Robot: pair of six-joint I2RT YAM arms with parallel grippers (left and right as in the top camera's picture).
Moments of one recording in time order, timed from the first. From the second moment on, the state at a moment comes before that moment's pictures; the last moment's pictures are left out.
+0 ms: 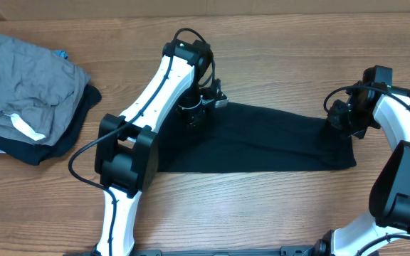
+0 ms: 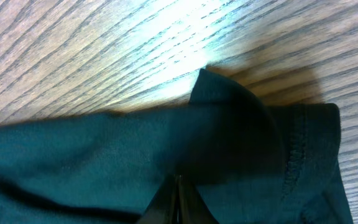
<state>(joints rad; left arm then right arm) -0.43 2.25 1.98 -1.48 0.18 0.55 -0.27 1.84 1.24 -0.85 -0.20 0.19</state>
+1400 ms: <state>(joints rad) -0.44 2.25 1.87 -1.42 0.07 0.70 -0.27 1.84 1.24 -0.85 -0.20 0.19</state>
